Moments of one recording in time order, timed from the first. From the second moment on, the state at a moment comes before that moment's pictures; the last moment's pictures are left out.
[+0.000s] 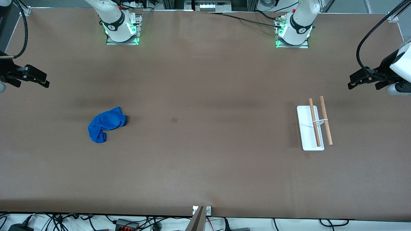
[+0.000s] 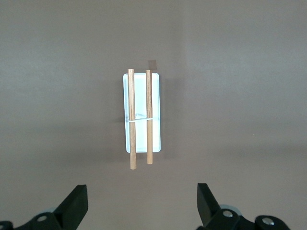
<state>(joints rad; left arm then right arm) 0.08 0.01 -0.05 -1.64 -0.04 1.64 0.01 -0.03 0.05 -0.02 -1.58 -0.01 1.62 -0.04</state>
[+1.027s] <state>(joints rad) 0.08 0.01 -0.05 -1.64 -0.04 1.64 0.01 0.01 0.39 0.00 -1.59 -0.01 1.75 -0.02</state>
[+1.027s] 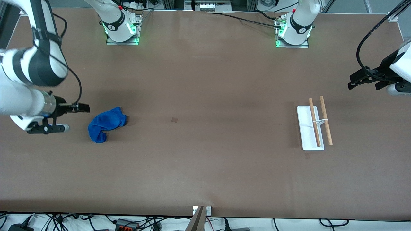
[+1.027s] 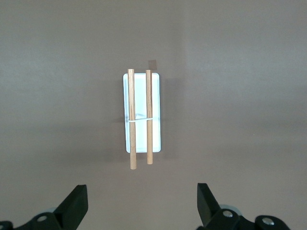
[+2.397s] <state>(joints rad) 0.08 0.05 -0.06 -1.61 -0.04 1.63 0.03 -0.12 0.71 -0.01 -1.59 0.20 1.98 0.14</state>
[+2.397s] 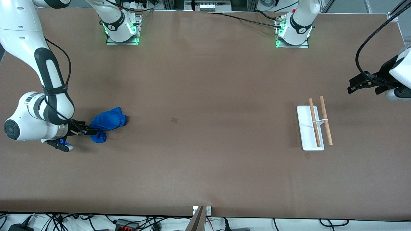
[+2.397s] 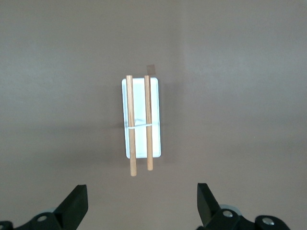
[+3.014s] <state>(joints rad) 0.08 0.05 -0.06 -1.60 -0.04 1.60 0.03 -0.14 0.75 -0.01 -1.59 0.22 2.02 0.11</state>
